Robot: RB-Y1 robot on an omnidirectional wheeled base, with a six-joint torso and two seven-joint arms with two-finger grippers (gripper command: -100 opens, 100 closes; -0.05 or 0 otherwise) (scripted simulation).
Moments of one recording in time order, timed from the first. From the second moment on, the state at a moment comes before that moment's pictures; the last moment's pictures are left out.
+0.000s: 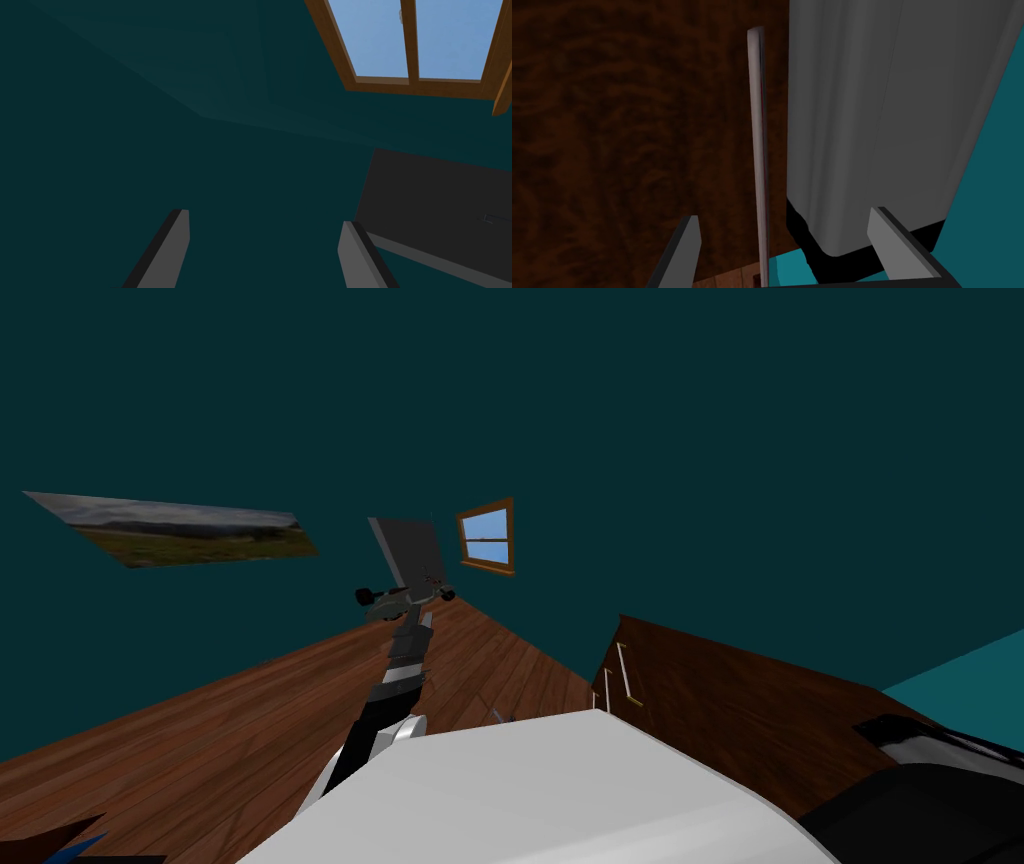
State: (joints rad) left arm 0.52 0.02 -0.05 -2.29 -0.01 -0.37 -0.10; right arm 0.39 -1.39 -0.55 -0.40 -1.04 1.41 -1.00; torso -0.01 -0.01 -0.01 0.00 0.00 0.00
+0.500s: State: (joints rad) left arm 0.52 0.02 -0.05 -2.29 -0.01 -0.37 -0.10; right arm 0.34 -1.37 -0.54 -0.36 -1.02 1.38 -1.02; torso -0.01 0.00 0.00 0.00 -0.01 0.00
